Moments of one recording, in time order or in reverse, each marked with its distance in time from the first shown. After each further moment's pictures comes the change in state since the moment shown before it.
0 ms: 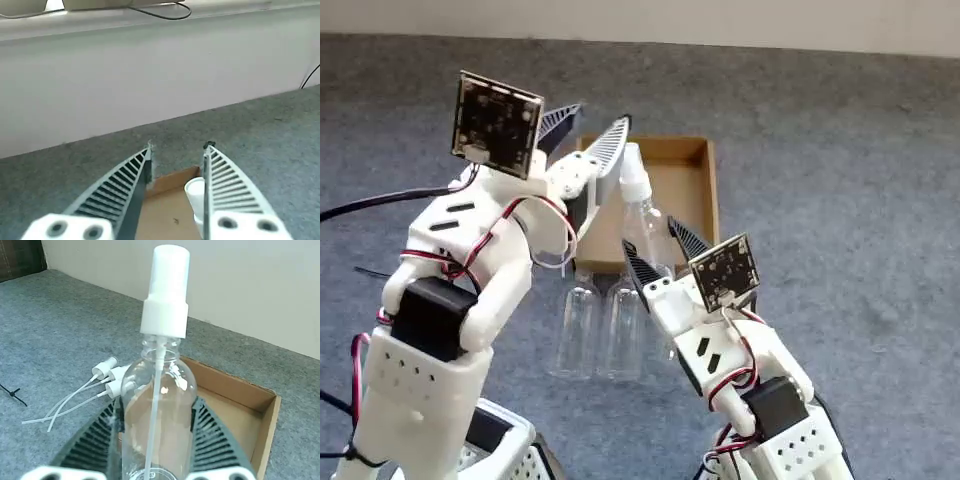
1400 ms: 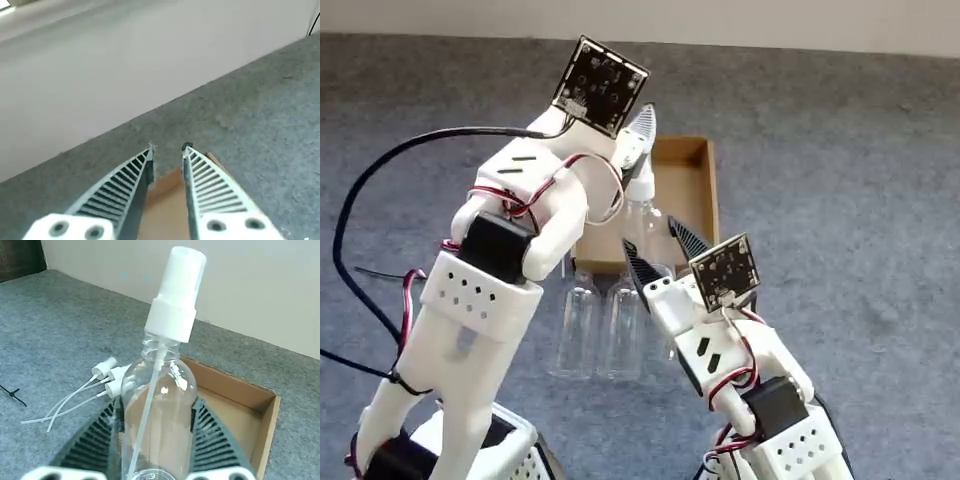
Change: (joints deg) left arm 2.6 17.3 -7.2 -3.7 -10.0; right arm 0.1 0.0 0.0 0.0 0.0
